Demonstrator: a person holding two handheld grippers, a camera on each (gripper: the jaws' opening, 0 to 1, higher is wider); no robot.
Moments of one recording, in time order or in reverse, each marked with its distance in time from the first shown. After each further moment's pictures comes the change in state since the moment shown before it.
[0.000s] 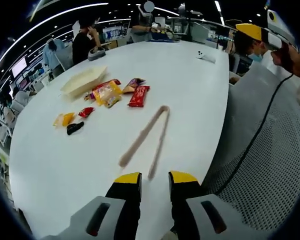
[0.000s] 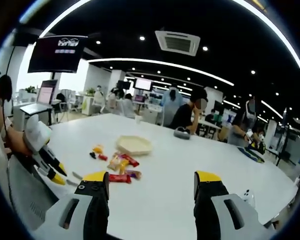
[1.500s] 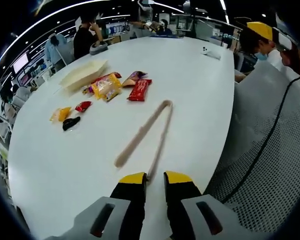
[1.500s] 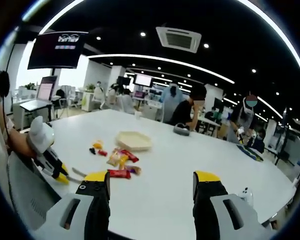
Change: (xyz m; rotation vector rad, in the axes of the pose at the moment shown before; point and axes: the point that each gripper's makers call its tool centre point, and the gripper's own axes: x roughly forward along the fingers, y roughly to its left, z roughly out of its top) left arm 0.017 0.000 -0.005 0.008 0.043 0.014; right arm -0.004 0.000 -0.005 -0.005 0.026 -0.007
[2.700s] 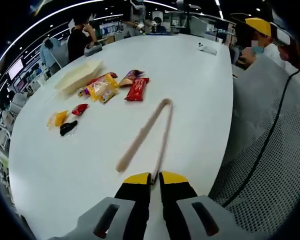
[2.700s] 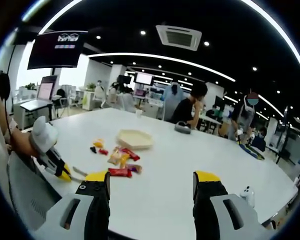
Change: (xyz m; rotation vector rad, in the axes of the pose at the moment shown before) left arm 0.006 0.003 0.002 0.037 0.013 -0.019; right arm 0.004 0.002 -0.002 0.004 0.013 0.013
